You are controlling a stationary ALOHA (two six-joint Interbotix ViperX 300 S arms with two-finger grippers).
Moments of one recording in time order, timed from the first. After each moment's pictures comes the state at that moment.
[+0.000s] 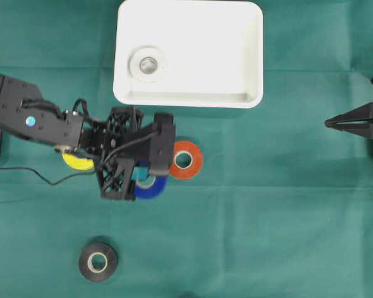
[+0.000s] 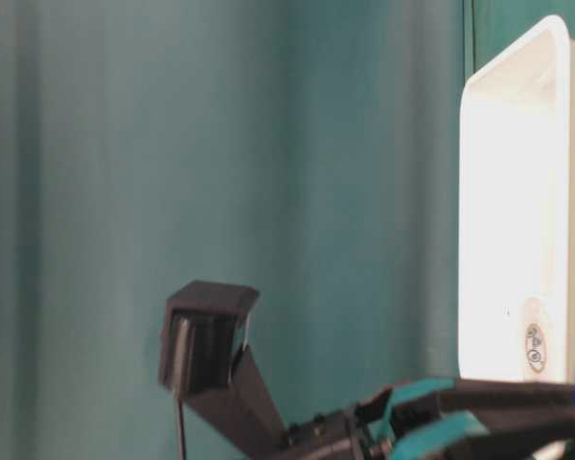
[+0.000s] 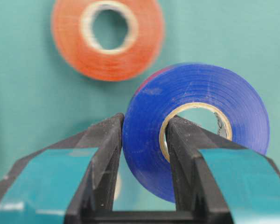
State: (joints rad) left arm -0.11 -0.01 0.57 -0.02 0.46 -0.05; right arm -0.02 -1.18 1.54 -0.04 -0.11 0.03
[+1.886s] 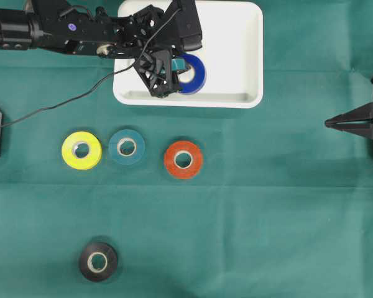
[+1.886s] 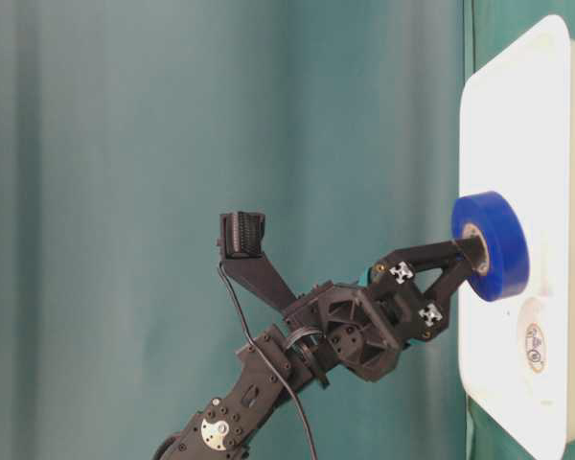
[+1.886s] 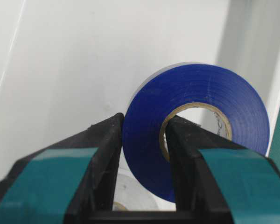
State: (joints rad) left arm 0.30 0.16 0.43 -0.02 0.26 0.11; right arm -0.02 -1.18 1.54 -0.04 -0.11 0.03
